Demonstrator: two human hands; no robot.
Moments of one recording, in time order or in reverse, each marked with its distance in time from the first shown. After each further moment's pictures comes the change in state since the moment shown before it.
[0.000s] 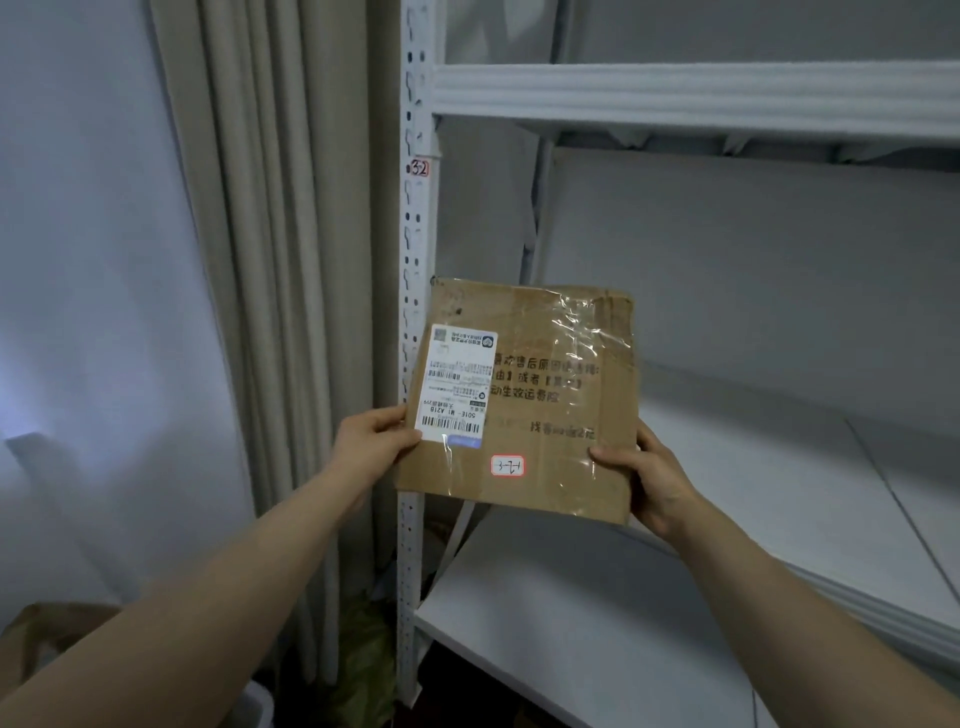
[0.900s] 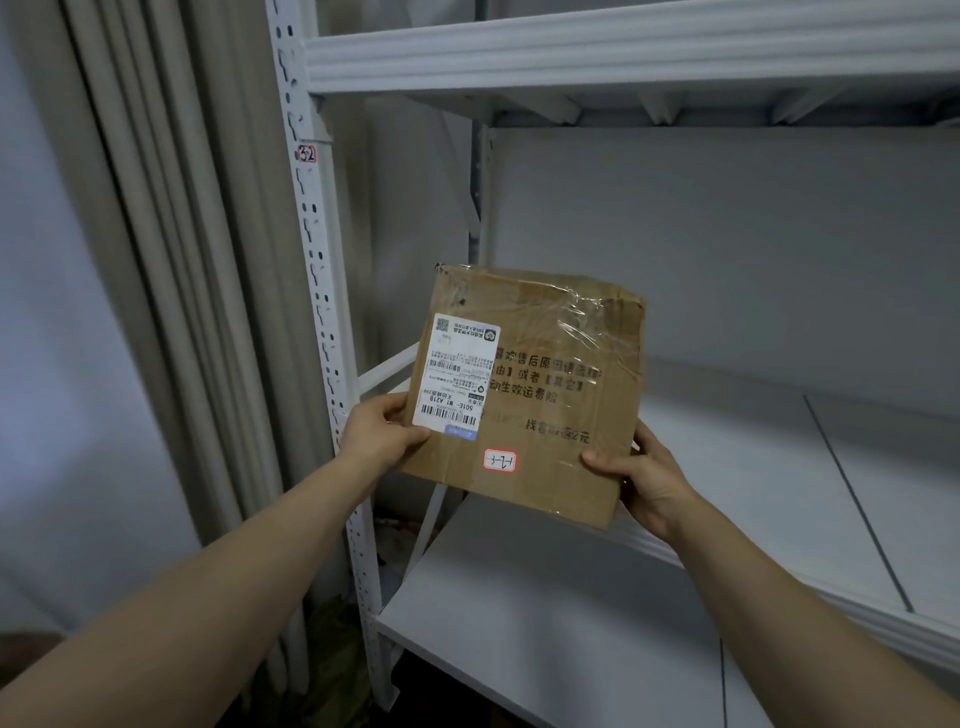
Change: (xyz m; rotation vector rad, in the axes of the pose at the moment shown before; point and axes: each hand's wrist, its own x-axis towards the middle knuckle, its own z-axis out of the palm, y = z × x) left_hand 0.011 0.014 0.124 0.205 -0.027 0.092; right_hand 0.008 -0.009 -0.104 0.082 0.037 -0.013
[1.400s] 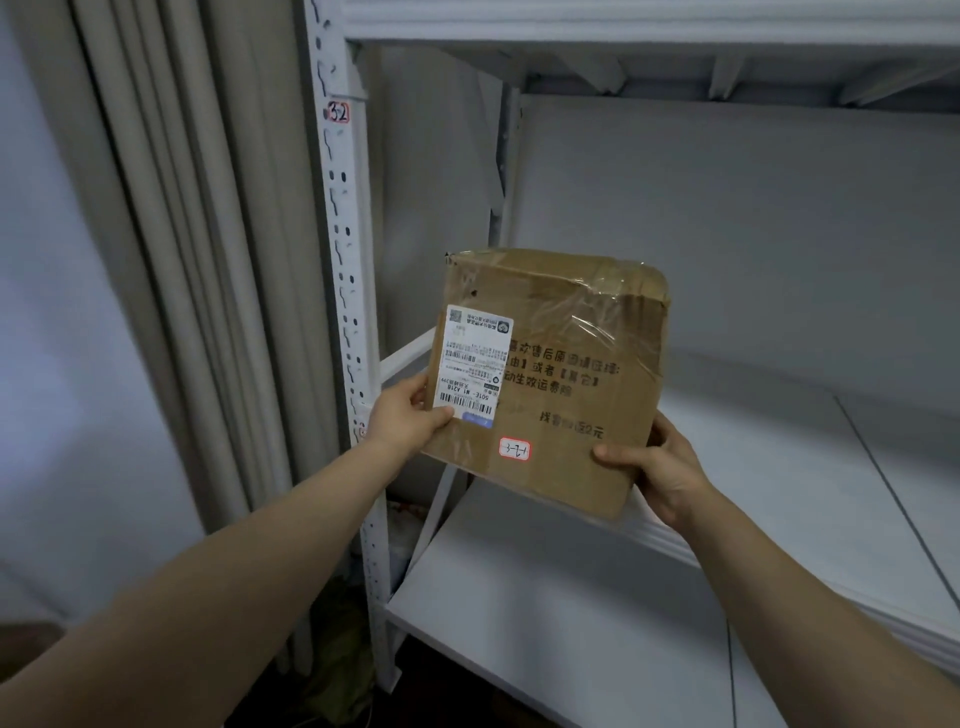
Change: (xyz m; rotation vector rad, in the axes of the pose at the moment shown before) left_hand 0.053 -0.027 -0.016 0.043 -0.046 0.061; right_hand 0.035 0.012 0.037 -0.088 0.100 -0.032
